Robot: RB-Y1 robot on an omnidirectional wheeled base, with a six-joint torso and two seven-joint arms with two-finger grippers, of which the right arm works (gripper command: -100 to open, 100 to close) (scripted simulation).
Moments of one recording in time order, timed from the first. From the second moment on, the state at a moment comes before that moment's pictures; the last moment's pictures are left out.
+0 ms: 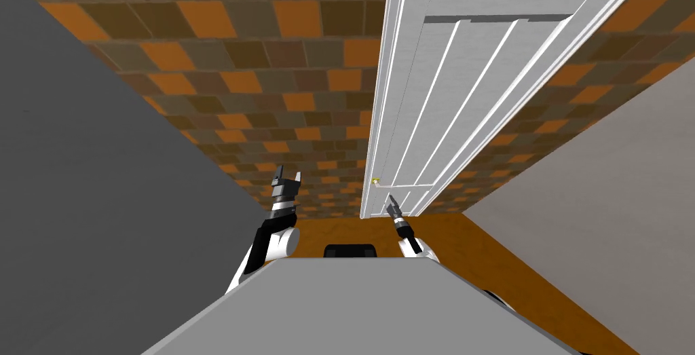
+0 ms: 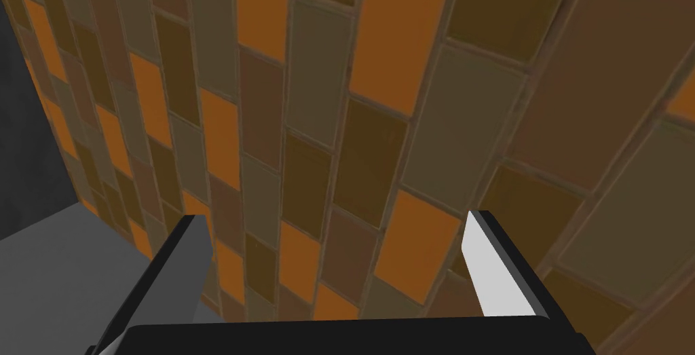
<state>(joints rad) -0.10 -0.22 -0.13 -0.57 0.19 -0.92 -0.45</state>
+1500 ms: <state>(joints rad) -0.04 -0.31 -0.20 -0.50 0.13 -1.00 -0.50</state>
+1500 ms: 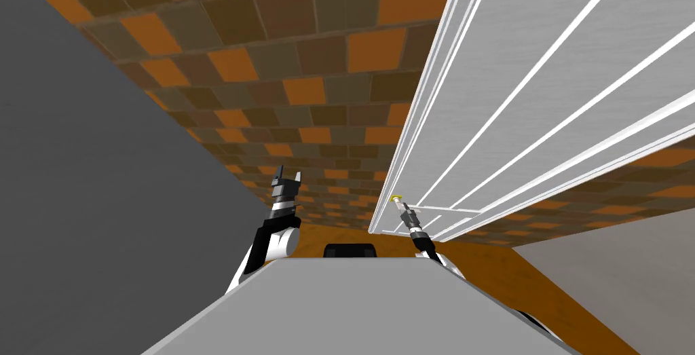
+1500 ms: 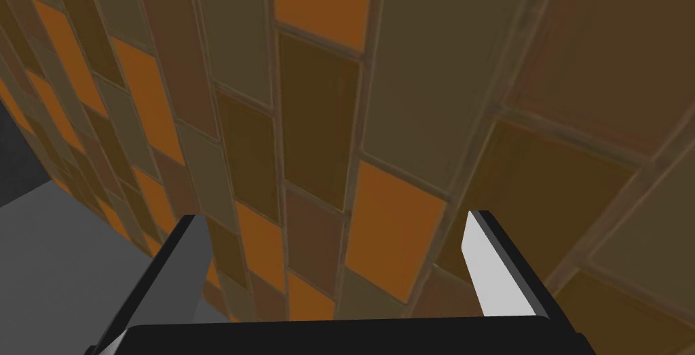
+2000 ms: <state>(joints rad) -0.04 -0.31 -0.20 -0.50 0.13 -1.00 -0.50</state>
